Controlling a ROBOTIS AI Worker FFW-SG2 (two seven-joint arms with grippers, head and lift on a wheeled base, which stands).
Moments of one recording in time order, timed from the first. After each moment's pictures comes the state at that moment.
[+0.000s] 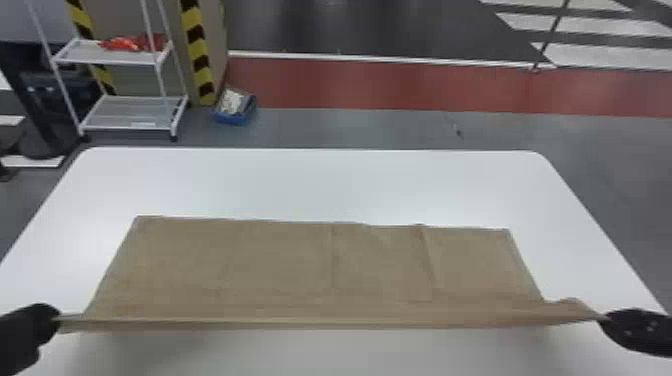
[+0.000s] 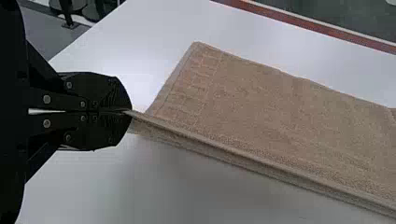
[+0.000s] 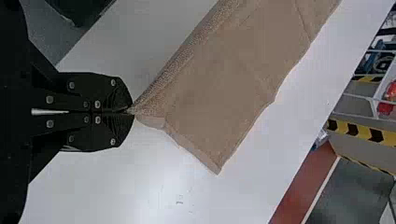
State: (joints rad) left arm 0.62 0.38 0.34 -2.30 -0.87 0.25 -0.98; right arm 0.56 -0.43 -0.60 -2.24 0.26 0.68 1.14
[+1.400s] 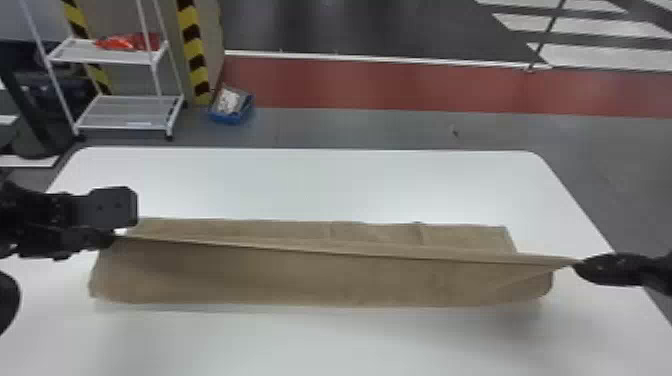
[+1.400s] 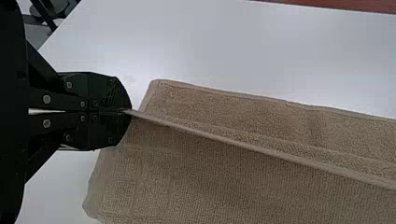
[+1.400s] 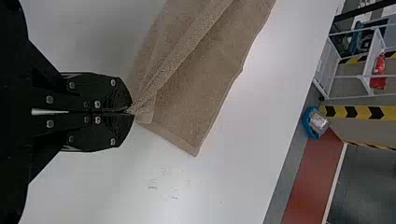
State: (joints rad) left arm -0.10 0.48 -0.07 -1.76 -1.06 0.30 -1.21; right arm 0.15 -0.51 -0.43 -2.04 0.39 0.96 1.33
